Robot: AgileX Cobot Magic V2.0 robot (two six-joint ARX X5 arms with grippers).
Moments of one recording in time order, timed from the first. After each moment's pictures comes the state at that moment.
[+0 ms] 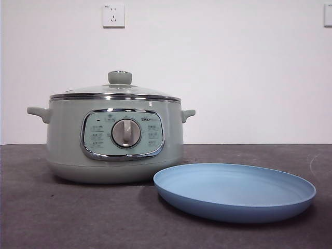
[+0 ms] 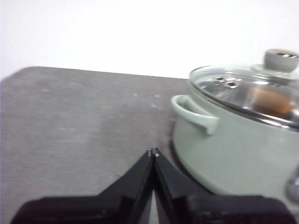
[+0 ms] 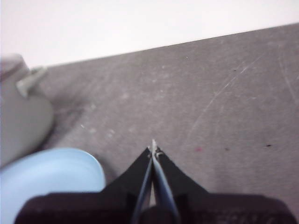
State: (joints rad) left arm 0.05 0.00 0.02 -0.07 0.14 -0.14; right arm 0.04 0.00 0.02 -0.15 -0.12 0.19
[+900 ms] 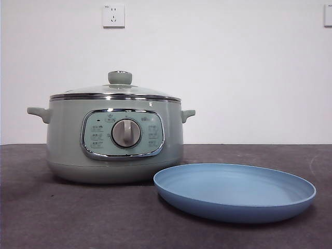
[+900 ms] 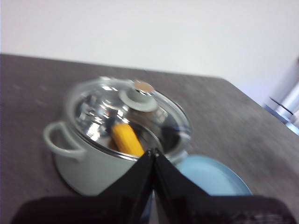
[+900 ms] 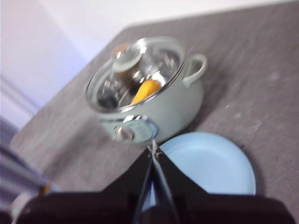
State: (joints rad) left arm 0.05 0.38 0.66 -0.52 0.58 -0.21; right arm 0.06 0.65 0.78 -0.60 -0.68 0.10
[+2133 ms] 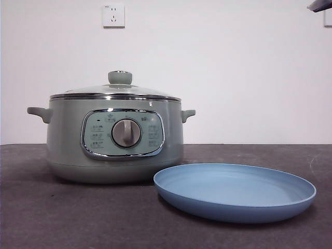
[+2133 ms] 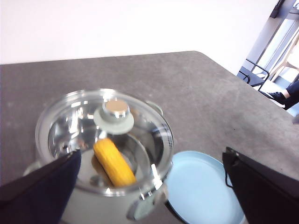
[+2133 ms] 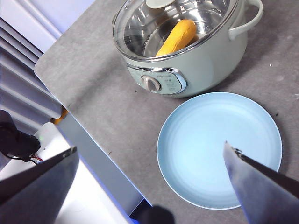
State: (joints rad) left arm -0.02 0.79 1.03 -0.60 0.64 -0.02; right arm 0.18 0.90 1.05 -0.95 -0.70 -0.15
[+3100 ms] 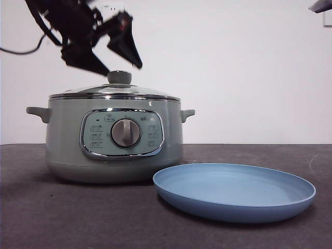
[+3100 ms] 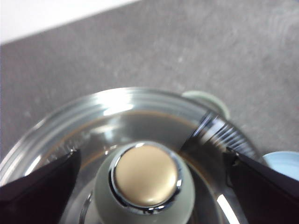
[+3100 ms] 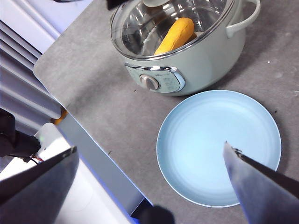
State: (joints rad) left arm -0.35 1.58 1.26 -0.24 0.29 0.12; right arm 0.18 0.90 1.05 -0.95 -0.70 -0.14
